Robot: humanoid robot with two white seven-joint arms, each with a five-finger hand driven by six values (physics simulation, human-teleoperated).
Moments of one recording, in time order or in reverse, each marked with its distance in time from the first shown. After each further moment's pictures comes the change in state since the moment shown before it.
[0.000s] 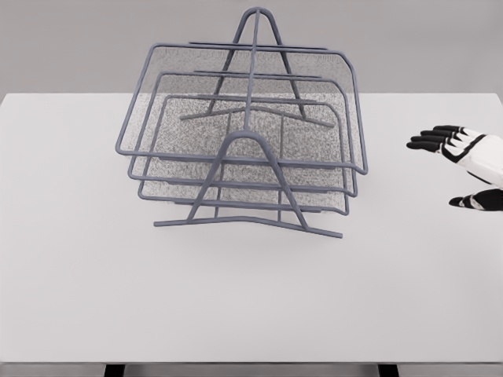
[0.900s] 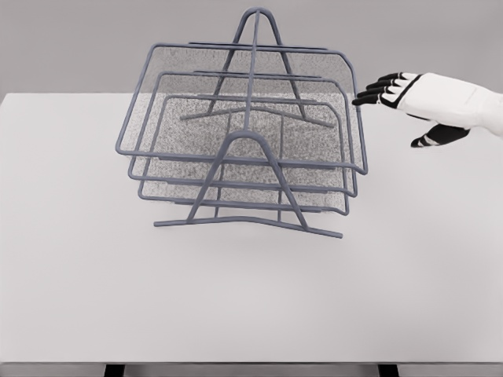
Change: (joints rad) left arm 0.000 0.000 0.000 0.000 0.000 0.000 0.000; right arm -0.683 0.132 0.448 0.229 0.092 -0.001 0.250
